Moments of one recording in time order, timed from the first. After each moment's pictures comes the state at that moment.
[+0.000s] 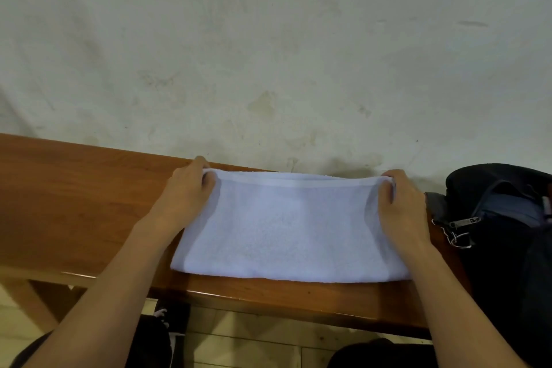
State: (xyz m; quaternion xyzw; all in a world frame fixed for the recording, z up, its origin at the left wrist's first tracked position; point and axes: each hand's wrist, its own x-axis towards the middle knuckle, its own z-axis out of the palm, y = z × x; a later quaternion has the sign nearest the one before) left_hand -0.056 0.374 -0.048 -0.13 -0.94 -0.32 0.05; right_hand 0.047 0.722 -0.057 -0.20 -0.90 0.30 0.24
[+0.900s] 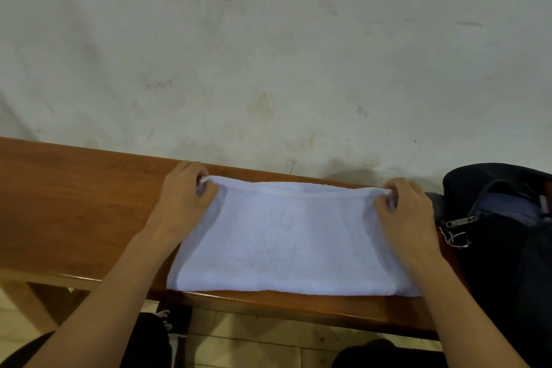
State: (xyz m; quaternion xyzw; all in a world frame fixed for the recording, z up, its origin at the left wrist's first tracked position) left_hand -0.041 0.374 -0.048 -0.15 -0.92 -0.33 0.15; right_hand 0.066 0.717 -0.048 -0.20 -0.92 0.24 0.24
